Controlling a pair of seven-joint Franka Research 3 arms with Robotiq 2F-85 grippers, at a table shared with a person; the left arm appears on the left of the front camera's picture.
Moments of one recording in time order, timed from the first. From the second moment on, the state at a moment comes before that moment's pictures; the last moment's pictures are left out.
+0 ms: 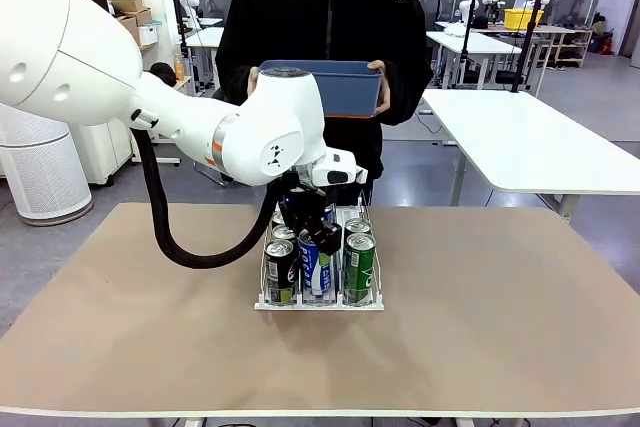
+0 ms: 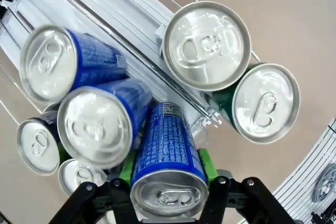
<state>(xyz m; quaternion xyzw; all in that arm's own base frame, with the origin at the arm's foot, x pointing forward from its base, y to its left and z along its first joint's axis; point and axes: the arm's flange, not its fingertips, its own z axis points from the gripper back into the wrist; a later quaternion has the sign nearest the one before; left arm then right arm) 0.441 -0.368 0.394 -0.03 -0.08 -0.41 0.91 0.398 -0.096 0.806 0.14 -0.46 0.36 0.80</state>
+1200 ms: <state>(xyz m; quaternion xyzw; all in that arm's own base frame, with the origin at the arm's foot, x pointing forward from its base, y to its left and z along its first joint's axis) 0.425 -0.368 0.443 -0.03 -0.10 -0.39 0.91 0.398 -0.096 0.806 0.14 -0.46 0.36 0.80</state>
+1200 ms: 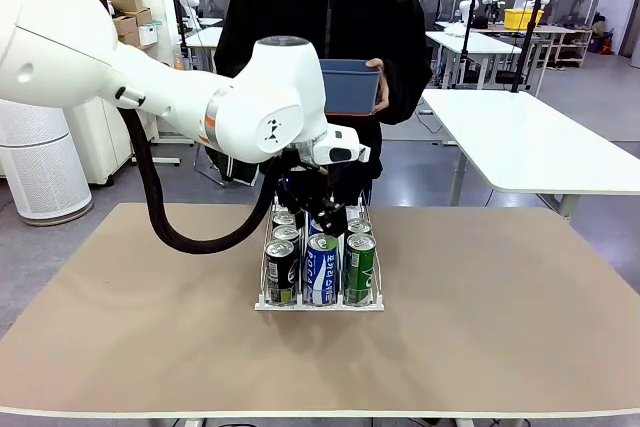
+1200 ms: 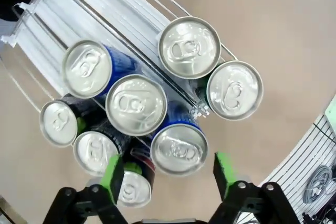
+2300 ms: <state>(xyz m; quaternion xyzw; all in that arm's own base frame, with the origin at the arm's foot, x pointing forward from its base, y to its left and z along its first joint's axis) 0.403 -0.361 0.476 -0.04 -0.12 -0.31 0.94 0.398 -0.096 0.806 0.14 -0.46 0.36 0.80</state>
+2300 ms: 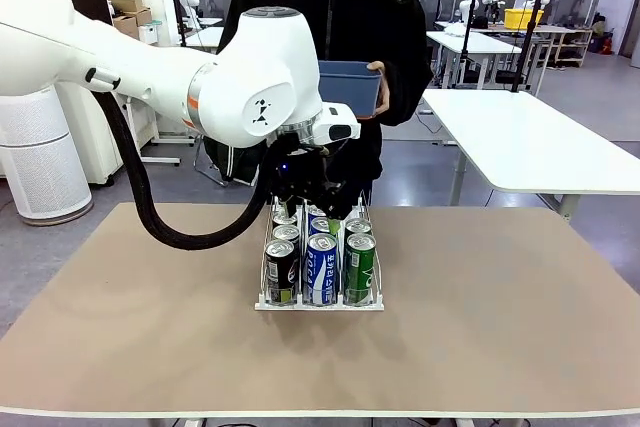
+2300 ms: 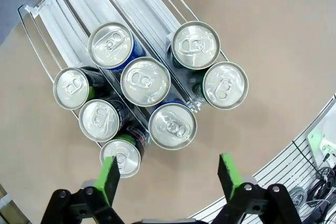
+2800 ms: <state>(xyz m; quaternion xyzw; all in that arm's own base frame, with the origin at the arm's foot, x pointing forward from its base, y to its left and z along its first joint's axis) 0.400 -0.356 0.486 -0.03 -0.10 -0.33 0.94 0.398 -0.096 0.806 0.14 -0.46 0.36 0.80</state>
